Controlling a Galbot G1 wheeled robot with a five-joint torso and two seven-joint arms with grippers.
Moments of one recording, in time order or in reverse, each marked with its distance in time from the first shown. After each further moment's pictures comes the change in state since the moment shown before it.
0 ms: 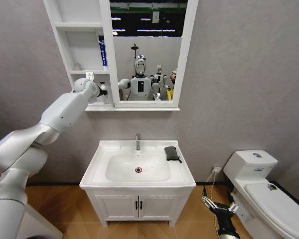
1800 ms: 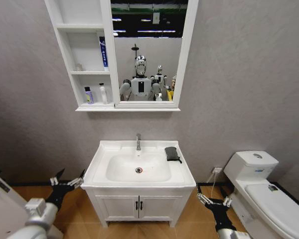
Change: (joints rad) left arm 2.328 -0.051 -1.321 -1.427 0.765 -0.529 0.212; right arm -0.016 -0.065 -0.011 0.124 0.069 -0.197 -0.027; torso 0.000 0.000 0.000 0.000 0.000
